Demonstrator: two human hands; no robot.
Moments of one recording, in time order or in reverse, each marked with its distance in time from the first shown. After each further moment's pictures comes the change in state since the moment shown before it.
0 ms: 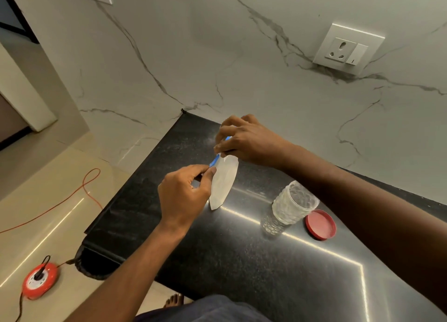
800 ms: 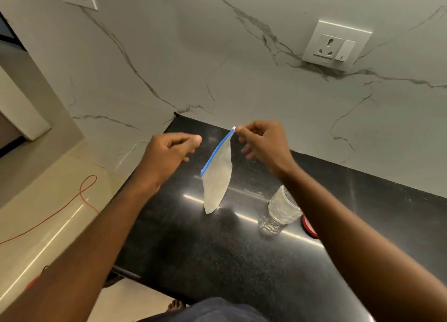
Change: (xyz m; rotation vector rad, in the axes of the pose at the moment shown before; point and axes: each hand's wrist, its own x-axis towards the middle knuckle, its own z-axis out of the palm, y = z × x) left_hand 0.088 -0.001 -0.019 -0.283 -0.317 -0.333; right_hand -0.030 0.007 0.033 1.048 0.546 0.834
